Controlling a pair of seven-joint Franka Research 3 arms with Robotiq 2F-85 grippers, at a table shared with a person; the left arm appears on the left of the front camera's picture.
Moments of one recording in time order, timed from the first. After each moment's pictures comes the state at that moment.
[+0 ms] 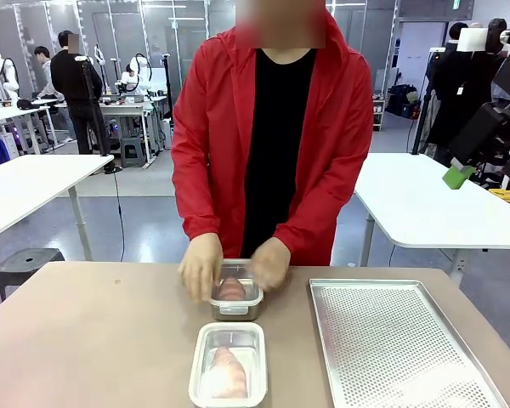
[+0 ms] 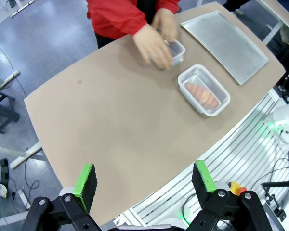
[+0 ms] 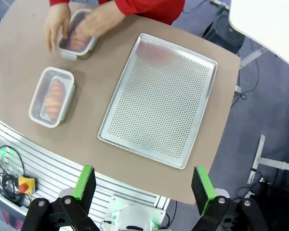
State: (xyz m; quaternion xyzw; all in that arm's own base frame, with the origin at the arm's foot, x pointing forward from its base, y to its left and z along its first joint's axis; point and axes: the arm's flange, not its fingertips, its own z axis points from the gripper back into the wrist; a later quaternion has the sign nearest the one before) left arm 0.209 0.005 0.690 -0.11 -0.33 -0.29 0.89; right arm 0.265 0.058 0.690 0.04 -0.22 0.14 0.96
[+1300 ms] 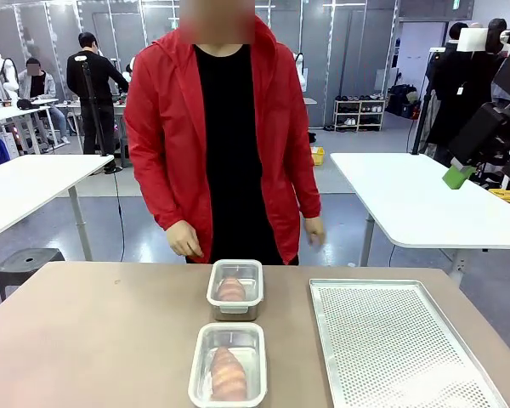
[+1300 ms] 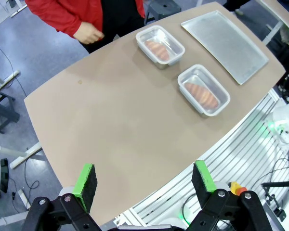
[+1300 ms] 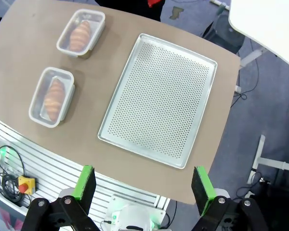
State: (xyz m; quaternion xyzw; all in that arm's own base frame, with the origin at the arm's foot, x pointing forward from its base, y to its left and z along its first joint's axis) left arm 0.209 0.005 0.690 -0.11 -0.33 -0.29 0.89; right arm 0.265 0.058 0.690 0.04 -0.22 0.14 0.96
